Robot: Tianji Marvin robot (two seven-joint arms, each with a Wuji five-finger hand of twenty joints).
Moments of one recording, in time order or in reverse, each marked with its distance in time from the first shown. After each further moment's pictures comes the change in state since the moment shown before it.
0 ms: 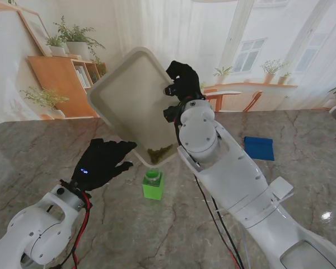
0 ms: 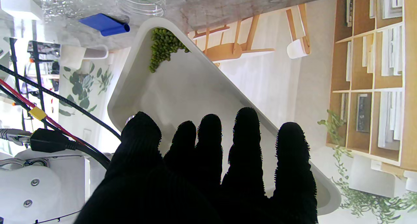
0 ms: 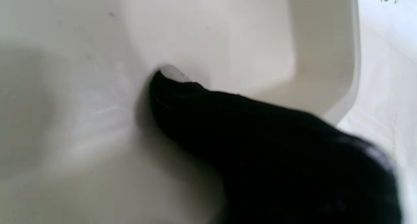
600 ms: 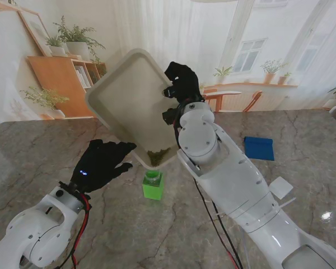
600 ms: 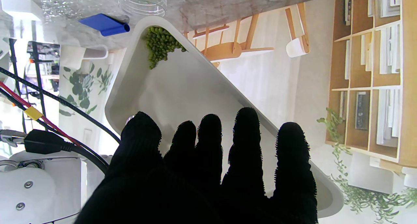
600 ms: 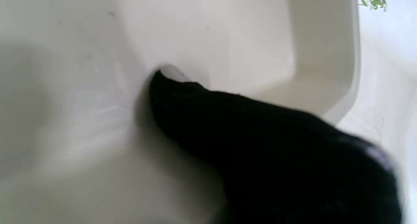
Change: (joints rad) left arm 0.019 0.000 -0.007 -0.012 0.011 0.002 0.010; right arm -0.026 0.007 -0.002 -0.045 -0.028 0.010 0.001; left_hand 0.000 0.000 0.000 0.000 0.000 0.000 0.000 0.000 0.000 0.000 0.000 0.000 0.000 0.000 0.000 0.000 0.000 0.000 0.000 0.000; right_hand 0.000 0.000 0.000 -0.001 0.000 0.000 0.000 0.000 -0.001 0.000 0.002 0.000 0.000 0.000 0.002 0.000 0.000 0.000 0.000 0.000
